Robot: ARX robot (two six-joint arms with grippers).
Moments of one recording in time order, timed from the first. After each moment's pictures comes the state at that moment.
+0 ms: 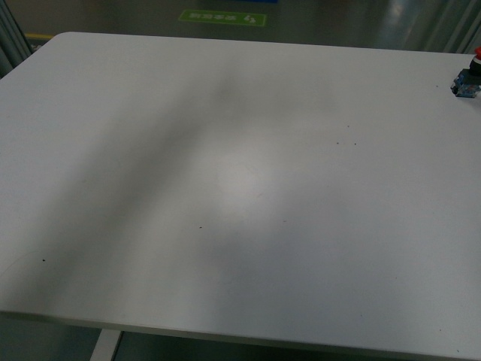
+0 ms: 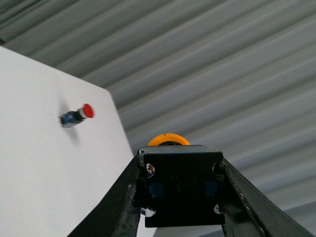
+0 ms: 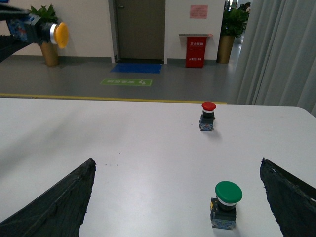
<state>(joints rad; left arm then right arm) -0.33 2.08 1.37 0.90 0.71 -1.14 0.00 0.00 0.01 0.00 0.00 0.00</state>
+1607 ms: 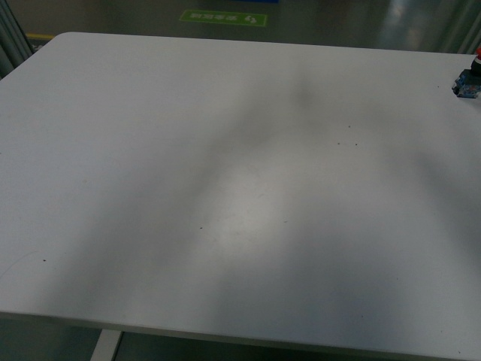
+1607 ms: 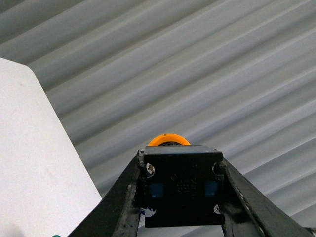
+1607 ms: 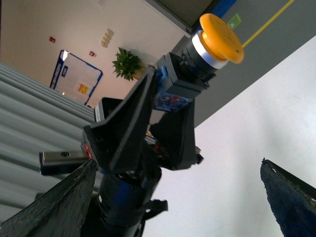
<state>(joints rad) -0.51 2.25 1.59 1.06 0.71 -1.31 0.27 1.19 0.62 0.52 0.03 1.00</state>
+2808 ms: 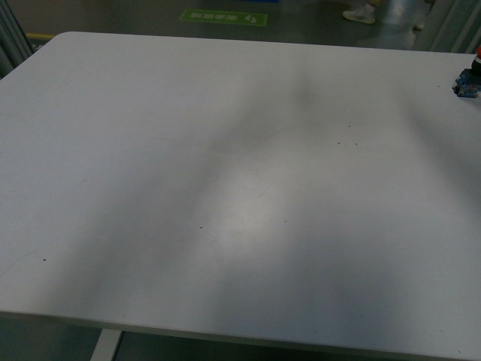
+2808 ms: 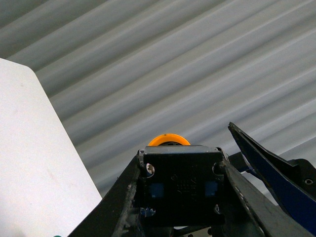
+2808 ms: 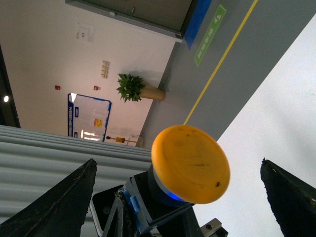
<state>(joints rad) -0.51 2.25 1.59 1.06 0.71 -1.31 0.14 1.47 0.88 0.50 -0.05 1.29</state>
